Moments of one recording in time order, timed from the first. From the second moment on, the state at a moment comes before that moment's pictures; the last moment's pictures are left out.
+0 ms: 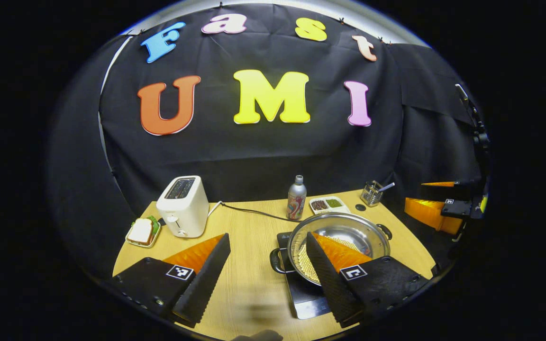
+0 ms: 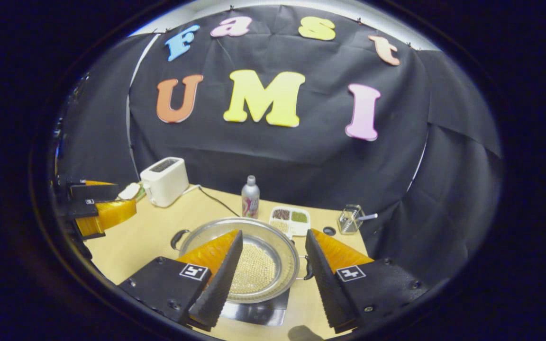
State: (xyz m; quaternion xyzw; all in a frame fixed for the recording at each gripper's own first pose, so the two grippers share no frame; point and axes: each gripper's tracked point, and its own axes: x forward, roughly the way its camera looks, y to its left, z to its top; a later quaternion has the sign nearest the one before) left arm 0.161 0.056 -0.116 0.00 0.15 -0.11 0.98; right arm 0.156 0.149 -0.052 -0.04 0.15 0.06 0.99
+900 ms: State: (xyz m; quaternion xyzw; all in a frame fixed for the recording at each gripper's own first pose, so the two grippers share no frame) left arm -0.130 0.059 0.003 0.00 -0.02 0.00 1.00; right arm -0.130 0.052 0.039 0.03 -0.02 0.06 1.00
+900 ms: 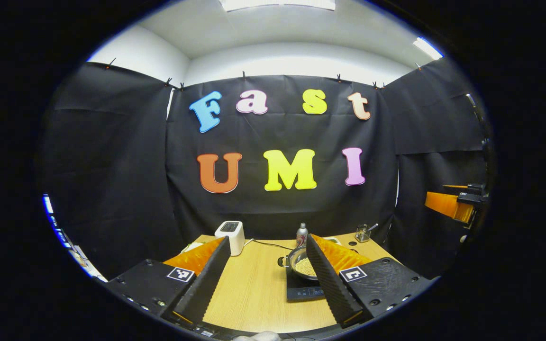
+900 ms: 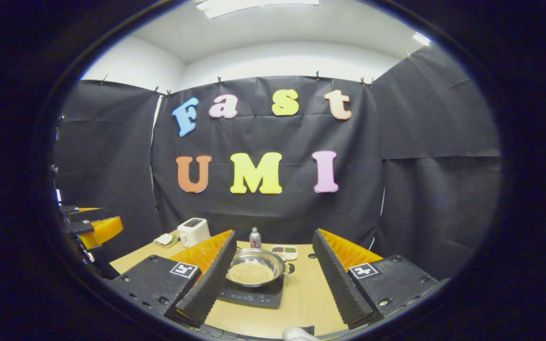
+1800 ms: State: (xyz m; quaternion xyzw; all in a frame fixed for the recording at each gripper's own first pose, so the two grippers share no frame) left arm -0.171 0.039 -0.039 0.00 0.00 0.00 1.00; right arm -0.186 0.006 -0.024 0.03 0.01 0.03 1.00
